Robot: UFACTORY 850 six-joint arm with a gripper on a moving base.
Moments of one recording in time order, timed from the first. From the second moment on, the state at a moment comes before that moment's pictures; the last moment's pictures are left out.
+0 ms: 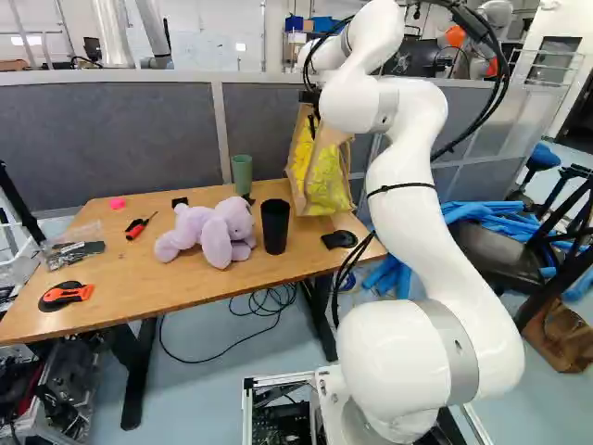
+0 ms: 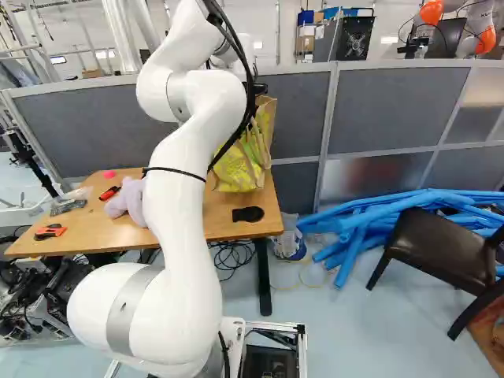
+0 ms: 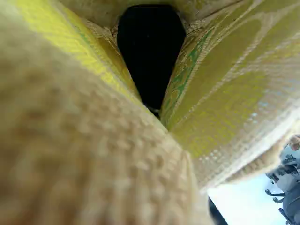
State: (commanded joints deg) arm -2.4 -51.0 -130.6 1.4 -84.7 0.0
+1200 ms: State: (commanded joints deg) arm -2.3 -62.8 -144.4 1.4 -84.7 0.0
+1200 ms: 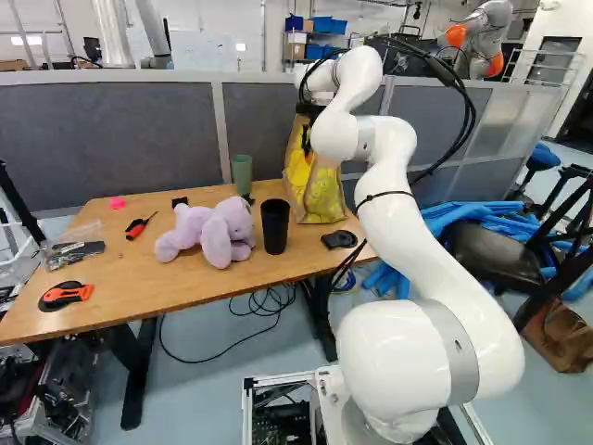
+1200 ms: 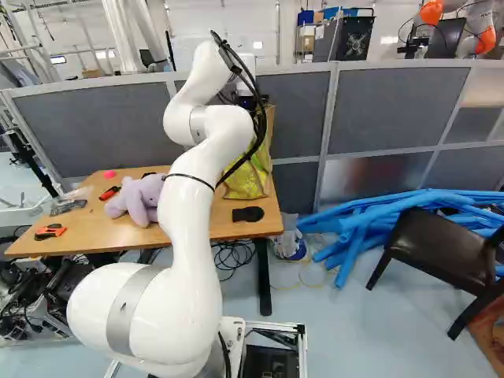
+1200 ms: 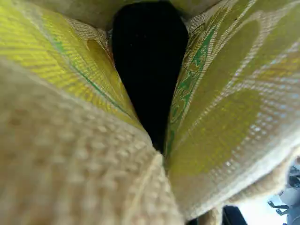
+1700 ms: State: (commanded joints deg) arm -2.3 -61.4 -144.1 1.4 -84.7 0.0
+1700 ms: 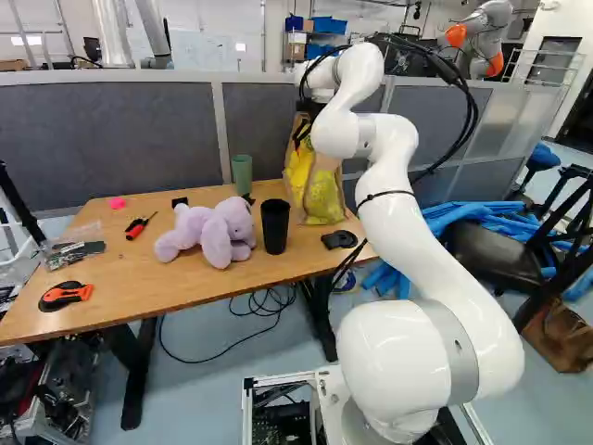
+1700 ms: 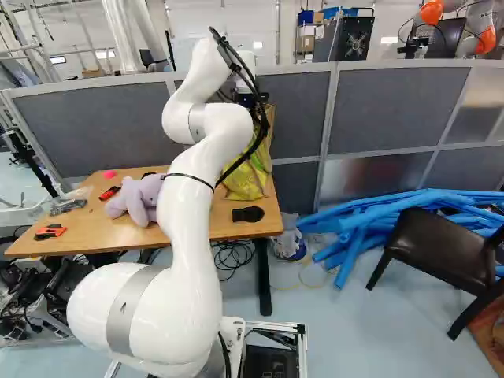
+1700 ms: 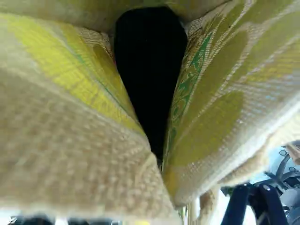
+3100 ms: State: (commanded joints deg) arm -2.3 -53.5 -144.7 1.4 -84.7 0.0
